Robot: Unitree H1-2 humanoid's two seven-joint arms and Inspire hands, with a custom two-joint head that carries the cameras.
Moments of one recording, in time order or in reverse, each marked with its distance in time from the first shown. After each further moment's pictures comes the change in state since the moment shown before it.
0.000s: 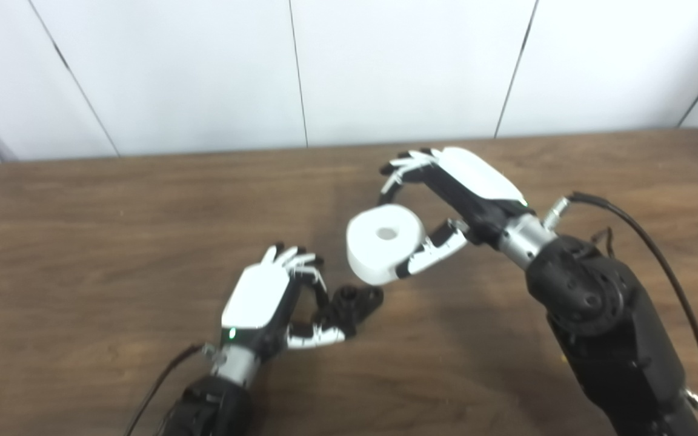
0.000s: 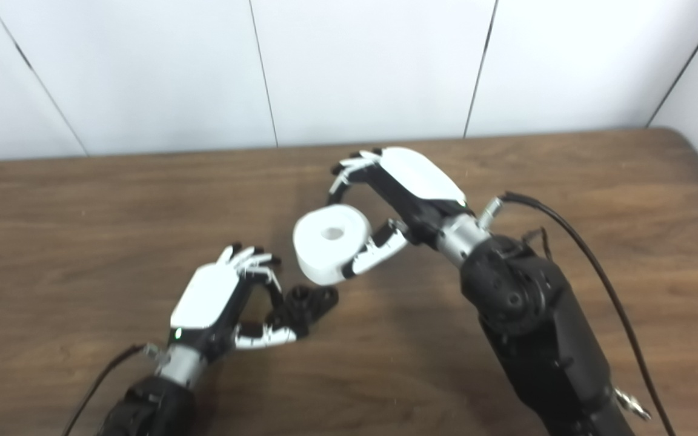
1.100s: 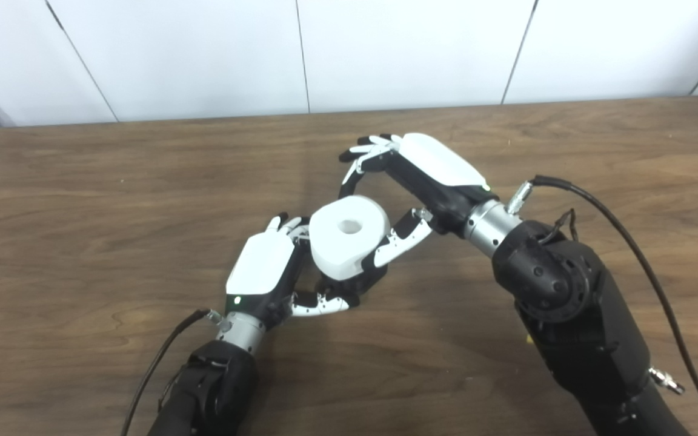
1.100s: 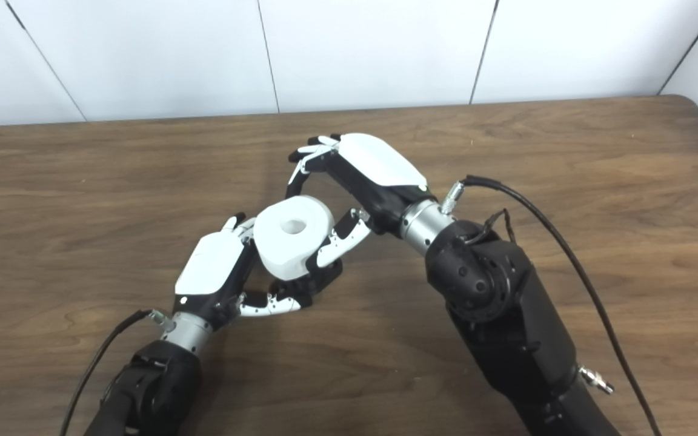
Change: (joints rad) left arm -0.002 0.001 -0.004 -0.014 0.000 0.020 -0.023; right arm 0.009 0.074 0.076 -0.001 -0.019 0.003 -0.001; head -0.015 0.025
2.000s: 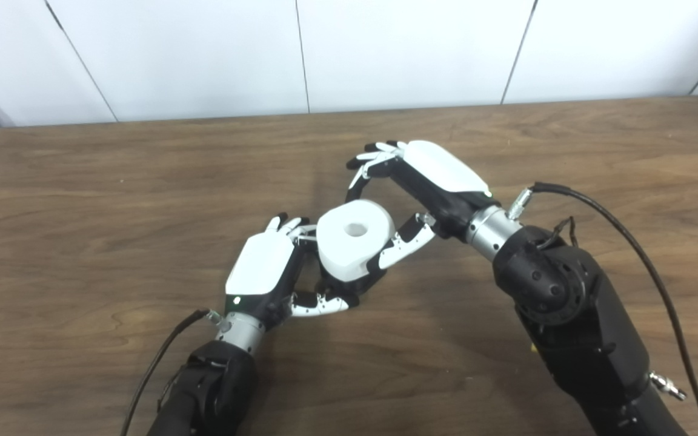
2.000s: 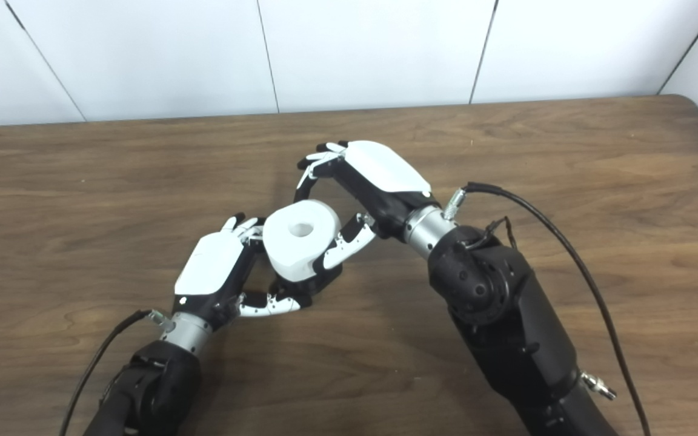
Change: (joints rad) left arm 0.001 0.003 -0.003 -0.005 0.000 0.006 -0.004; right arm 0.017 -0.019 -0.018 0.029 -0.006 -0.030 -0.023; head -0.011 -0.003
